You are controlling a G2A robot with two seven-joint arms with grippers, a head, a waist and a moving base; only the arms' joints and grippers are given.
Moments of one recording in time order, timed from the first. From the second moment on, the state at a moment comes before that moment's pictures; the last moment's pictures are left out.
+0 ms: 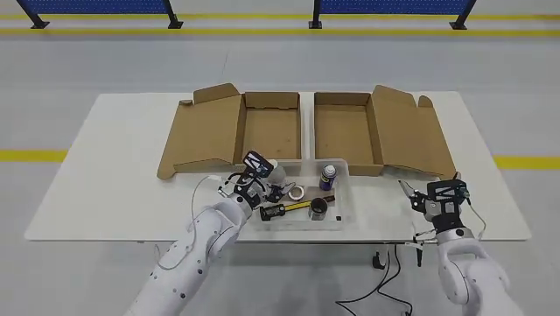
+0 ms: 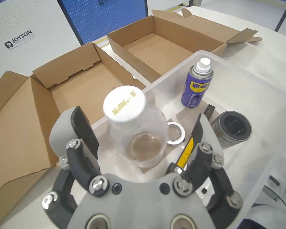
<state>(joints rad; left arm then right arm) 1.23 -1.25 -1.04 -1.50 1.28 -0.19 -0.15 -1.73 -1.15 1.60 -1.80 -1.33 0.00 0.00</state>
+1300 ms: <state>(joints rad) 1.17 -1.29 -0.97 -1.34 1.31 -0.17 -0.13 -1.73 -1.15 1.60 -1.80 -1.33 0.00 0.00</state>
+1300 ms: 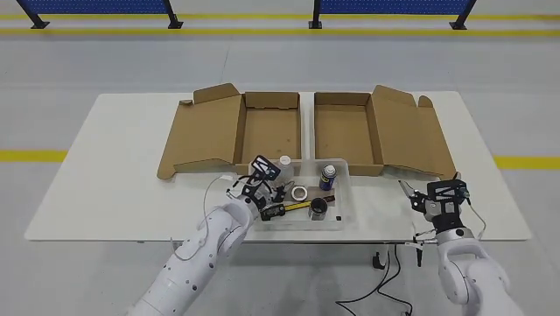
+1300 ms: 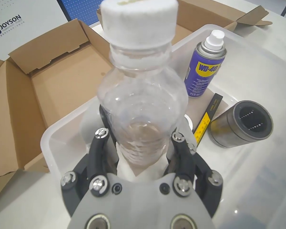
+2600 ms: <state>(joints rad) 1.53 -1.22 -1.17 -1.90 1.27 -0.42 -0.20 -1.73 -1.15 1.60 -1.80 -1.33 0.00 0.00</state>
